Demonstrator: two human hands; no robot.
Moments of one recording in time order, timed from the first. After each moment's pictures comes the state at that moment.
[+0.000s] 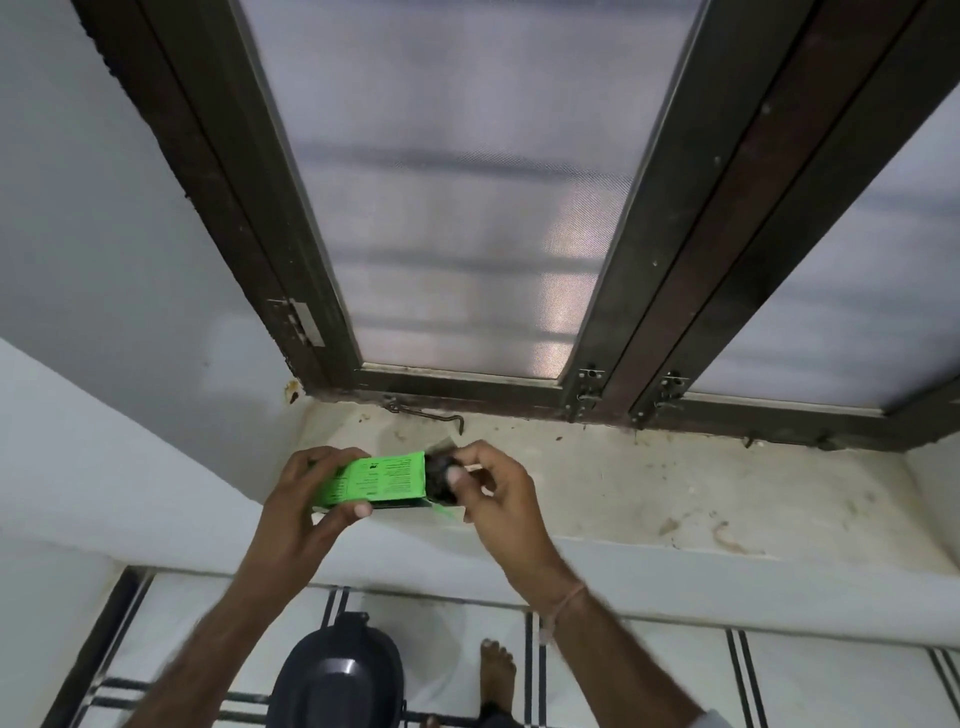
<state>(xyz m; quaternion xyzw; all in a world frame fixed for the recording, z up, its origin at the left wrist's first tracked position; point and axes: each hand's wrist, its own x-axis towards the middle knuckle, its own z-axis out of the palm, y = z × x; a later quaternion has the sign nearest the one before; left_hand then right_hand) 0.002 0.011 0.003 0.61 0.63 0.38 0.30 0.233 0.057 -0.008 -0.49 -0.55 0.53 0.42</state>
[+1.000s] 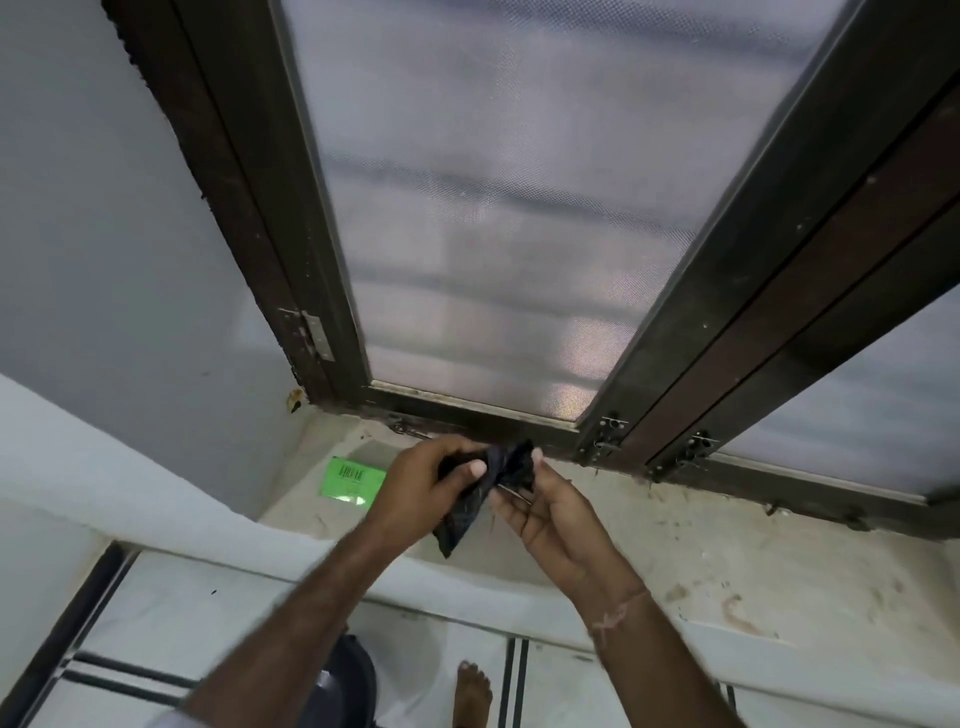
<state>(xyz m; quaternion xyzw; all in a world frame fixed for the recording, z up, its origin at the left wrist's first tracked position) 0.094 0.110 0.000 0.60 0.61 0.35 0.38 0.273 0.123 -0.008 -0.43 -0.12 0.79 0.42</state>
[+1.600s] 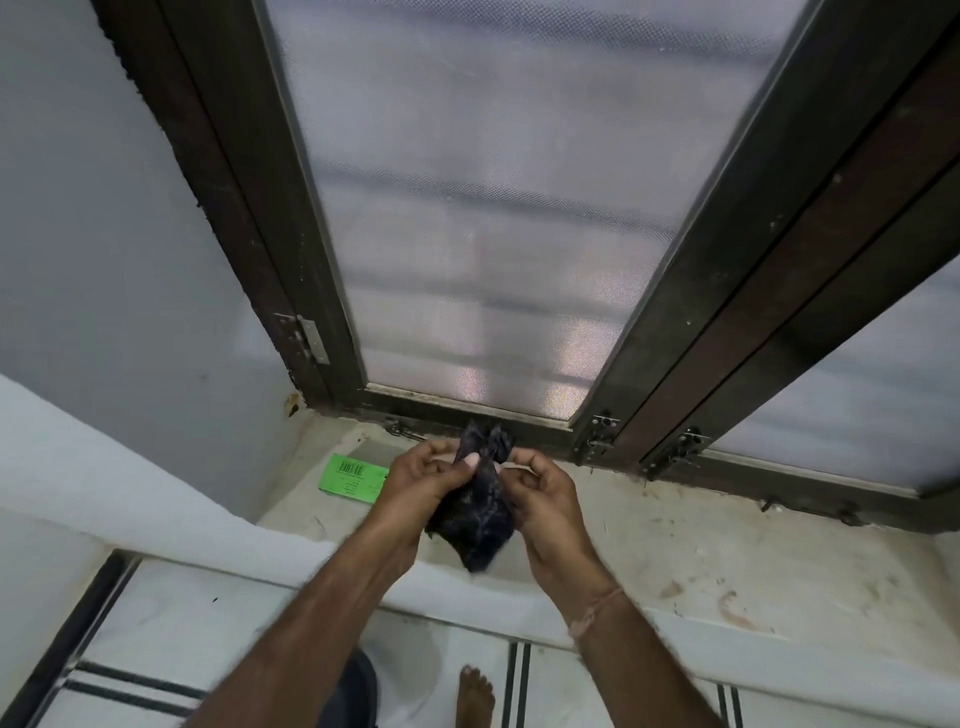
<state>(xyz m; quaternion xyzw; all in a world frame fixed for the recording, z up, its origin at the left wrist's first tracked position) 0.117 0.095 0.034 0.24 0.59 0.46 0.62 0.259 0.111 0.008 -0.51 -0.32 0.68 0.43</state>
